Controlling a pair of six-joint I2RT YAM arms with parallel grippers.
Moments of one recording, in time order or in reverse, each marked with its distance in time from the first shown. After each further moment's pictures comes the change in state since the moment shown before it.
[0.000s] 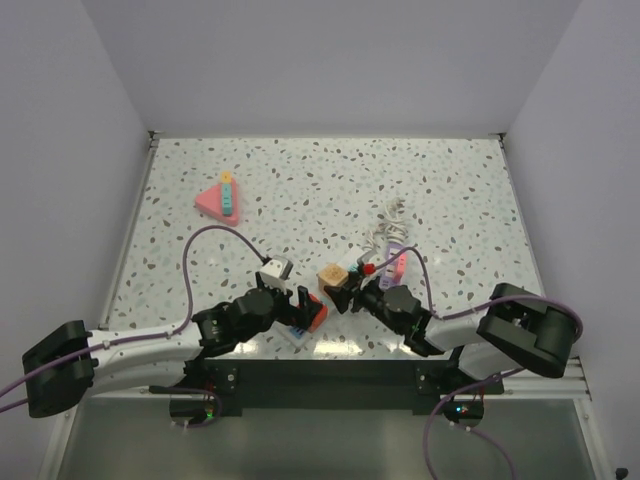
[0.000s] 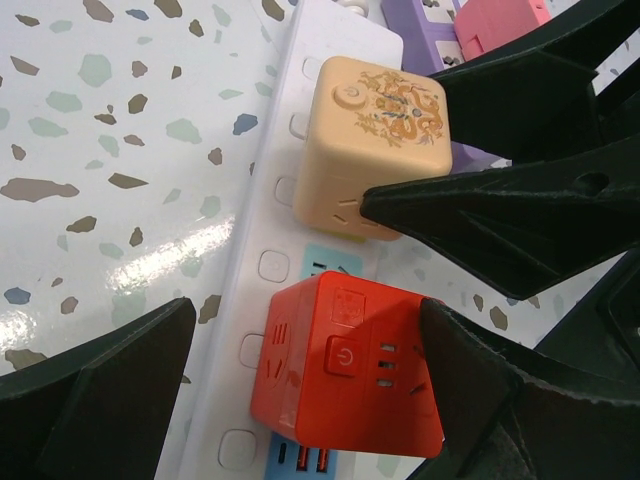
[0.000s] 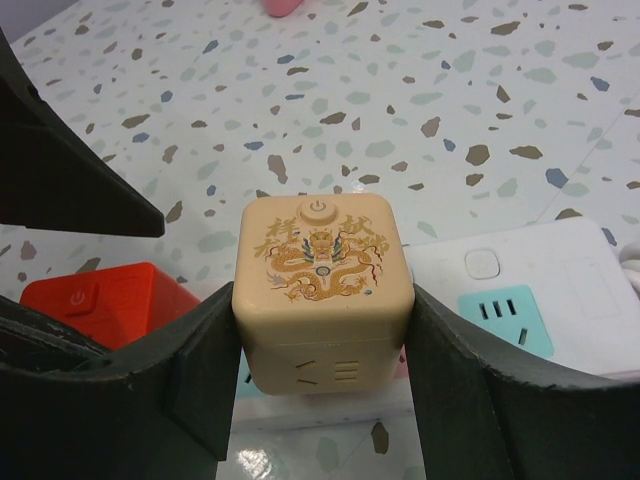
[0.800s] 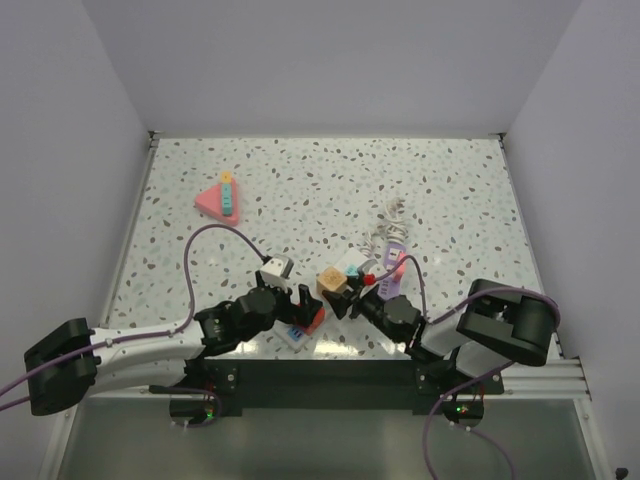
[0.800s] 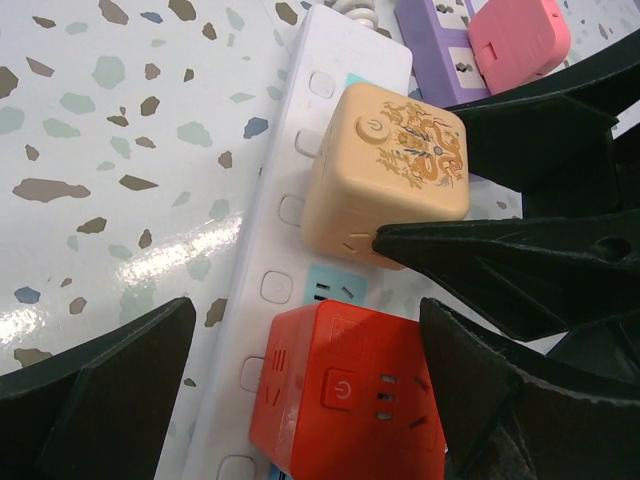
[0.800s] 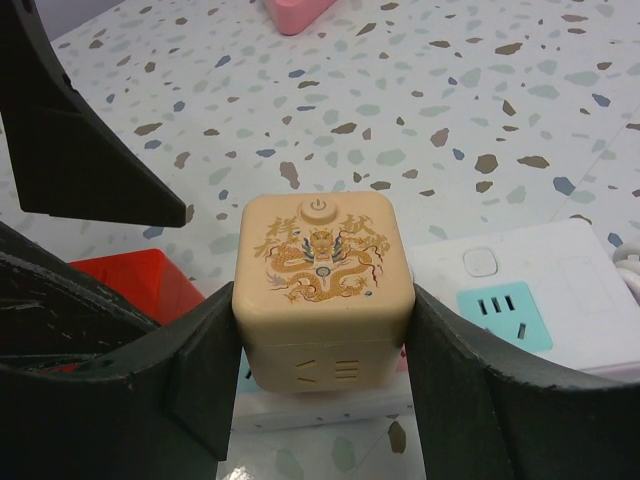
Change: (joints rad) left arm 0.000 0.023 0.015 -0.006 -0.026 -0.007; right arm 0.085 0.138 -0.048 0.242 0.087 -0.026
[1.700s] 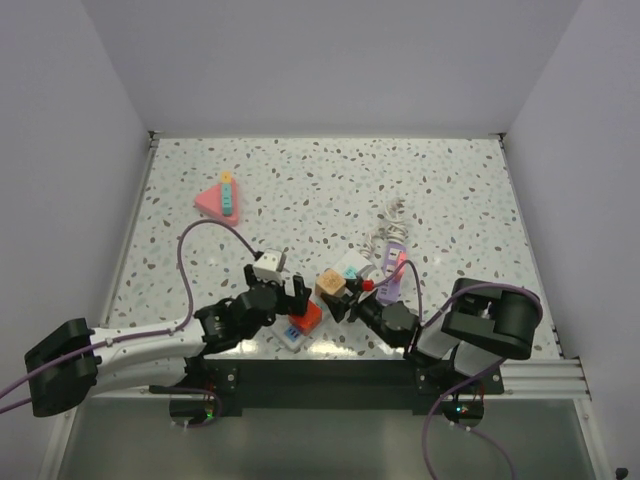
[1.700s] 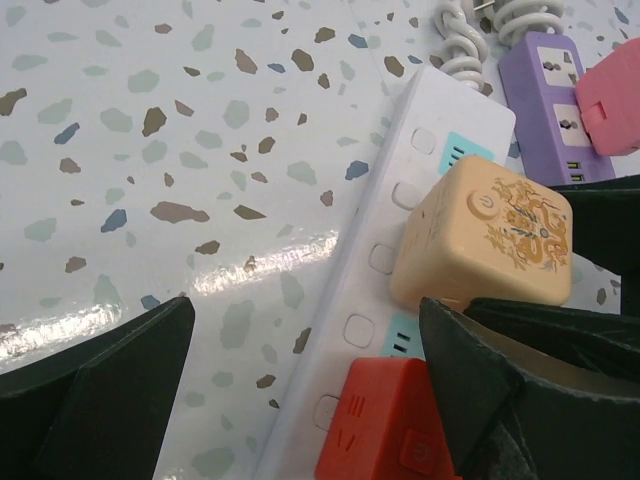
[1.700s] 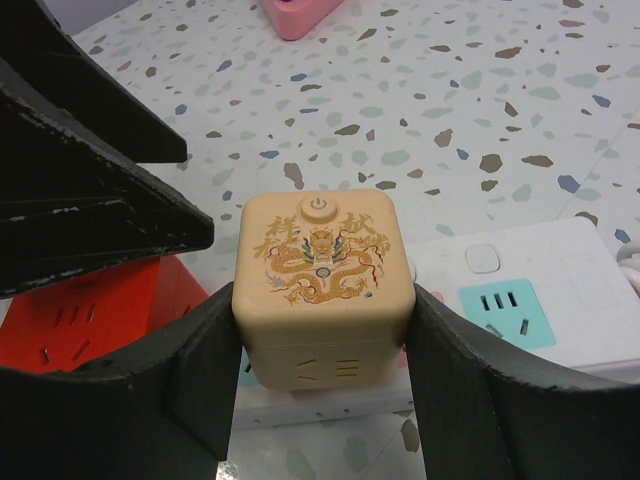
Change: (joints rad) left arm 0.017 0.003 0.023 -0.050 -0.182 0.035; right arm 0.058 0.082 -0.013 0.100 0.066 -0.003
